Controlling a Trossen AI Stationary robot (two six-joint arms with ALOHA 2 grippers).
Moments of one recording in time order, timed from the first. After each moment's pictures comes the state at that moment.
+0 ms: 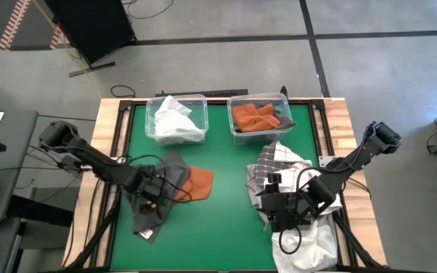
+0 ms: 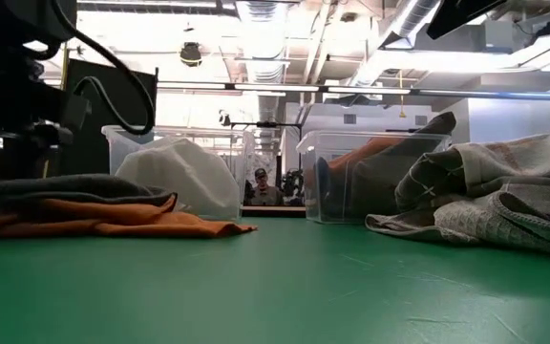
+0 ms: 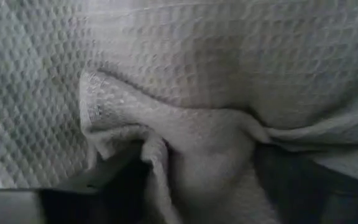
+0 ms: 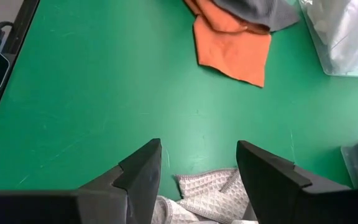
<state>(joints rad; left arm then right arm) -0.45 1.32 0.66 -0.78 -0.16 -0.50 0.65 1.43 1.13 -0.66 0.53 0.38</state>
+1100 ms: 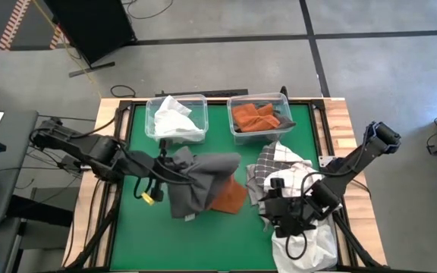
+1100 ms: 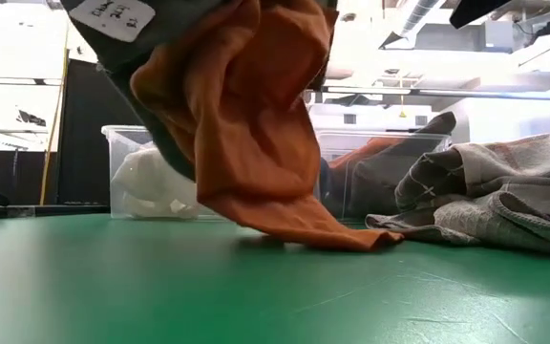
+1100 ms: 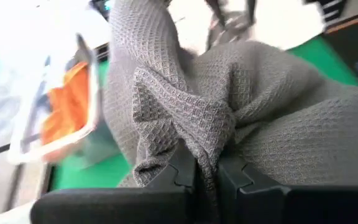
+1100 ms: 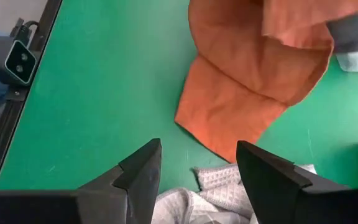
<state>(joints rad) -0.39 1.18 1.32 -0.73 -0.39 0.13 0.71 1.43 1.13 -0.67 0.53 0.44</state>
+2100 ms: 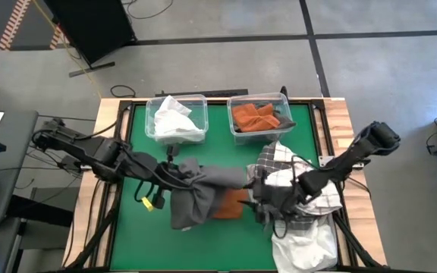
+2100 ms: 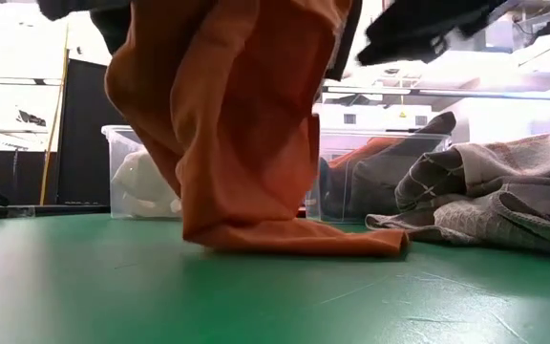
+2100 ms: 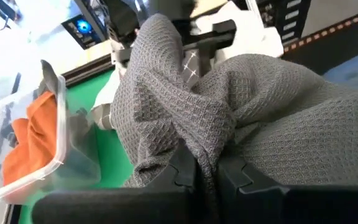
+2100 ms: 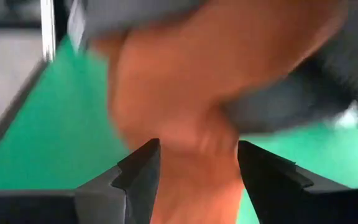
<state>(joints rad) -0.39 1.23 1.34 -0.64 -0.28 0.17 0.51 1.43 0.78 0.18 0.56 0.22</state>
